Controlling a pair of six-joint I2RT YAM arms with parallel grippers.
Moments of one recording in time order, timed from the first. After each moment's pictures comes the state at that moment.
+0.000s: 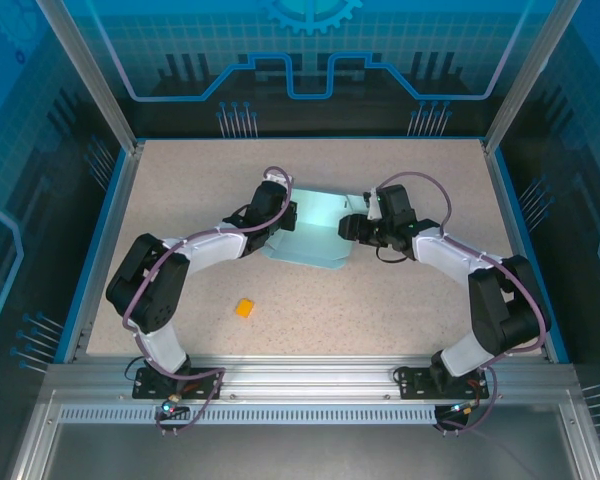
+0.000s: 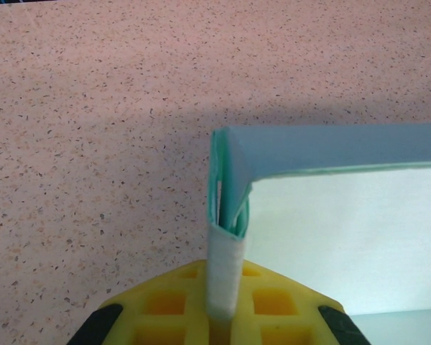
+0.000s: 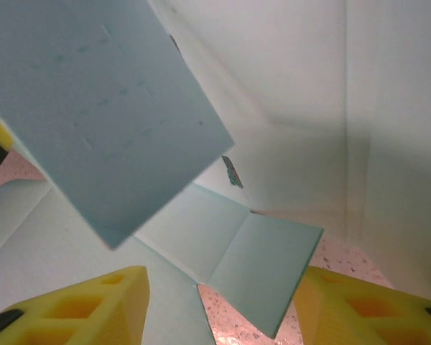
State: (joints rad) left arm -0.52 1.76 1.06 0.09 -0.18 -0.27; right arm 0.35 1.55 0.91 -0.17 -0.32 0.52
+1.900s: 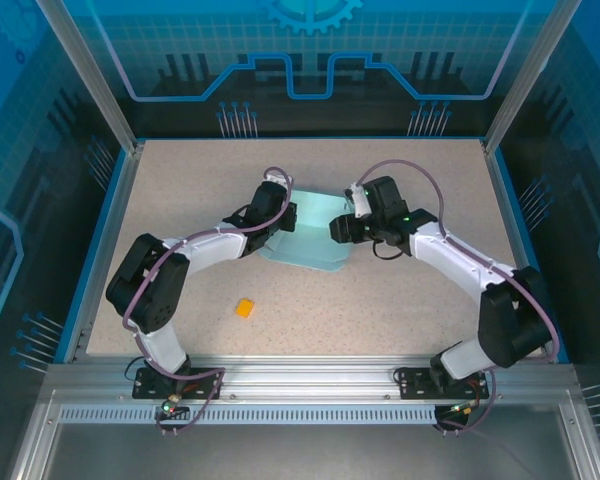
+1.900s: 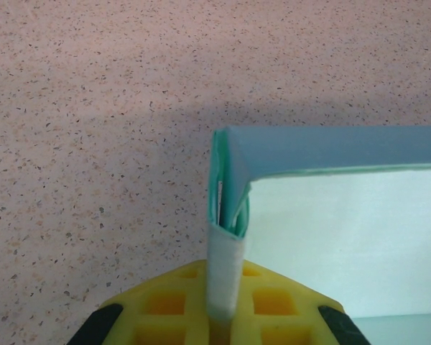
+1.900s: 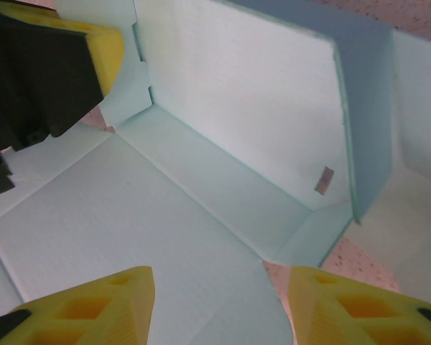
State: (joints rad) left arm -0.51 1.76 1.06 0.07 -0.18 -0.27; right arm 0.46 1.47 1.06 -0.43 -0.23 0.26
